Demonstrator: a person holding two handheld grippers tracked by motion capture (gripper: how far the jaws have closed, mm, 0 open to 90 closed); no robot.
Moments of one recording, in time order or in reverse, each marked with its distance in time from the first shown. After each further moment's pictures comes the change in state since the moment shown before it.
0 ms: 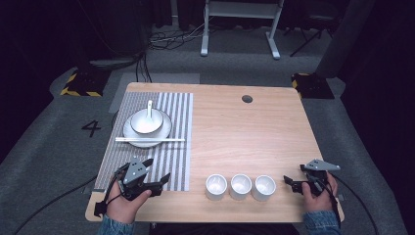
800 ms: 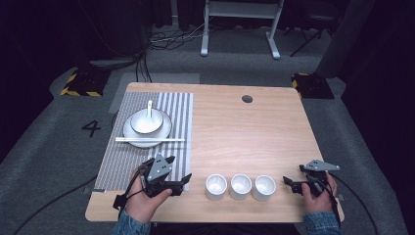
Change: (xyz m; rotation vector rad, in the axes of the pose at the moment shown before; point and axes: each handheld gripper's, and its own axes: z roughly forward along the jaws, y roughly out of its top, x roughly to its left) left arm -0.041 0.034 0.025 0.006 -0.100 0.086; right arm 0.001 0.000 0.000 0.003 0.017 -0.007
